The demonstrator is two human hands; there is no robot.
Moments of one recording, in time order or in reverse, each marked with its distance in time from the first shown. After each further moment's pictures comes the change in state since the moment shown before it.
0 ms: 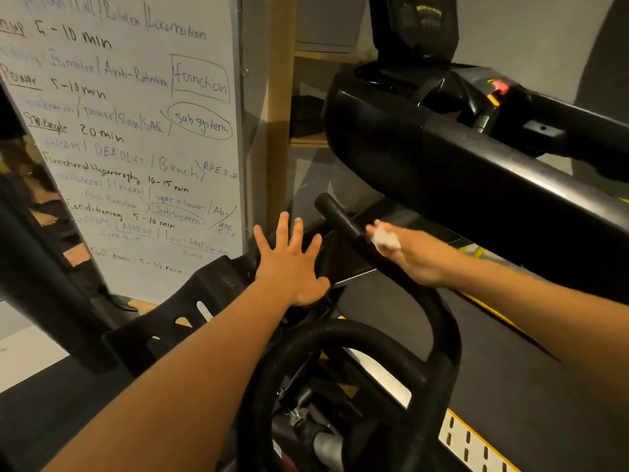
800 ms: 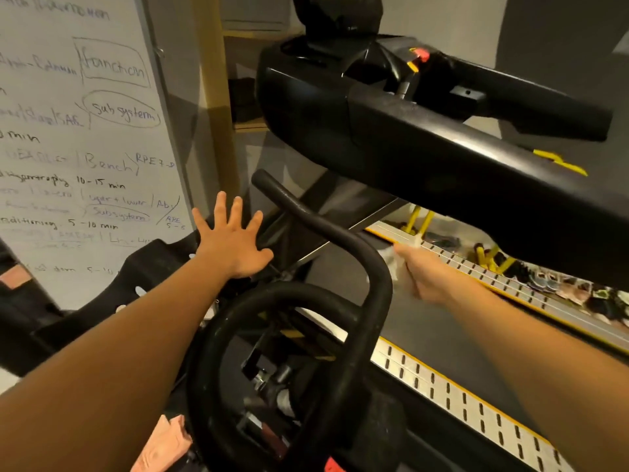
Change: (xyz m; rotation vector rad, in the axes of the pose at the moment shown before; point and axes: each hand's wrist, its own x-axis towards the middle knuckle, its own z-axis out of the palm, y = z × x) left_hand 0.000 0.001 0.000 0.005 -0.015 -0.021; right_hand -0.099 0.050 0.051 1.230 0.268 0.918
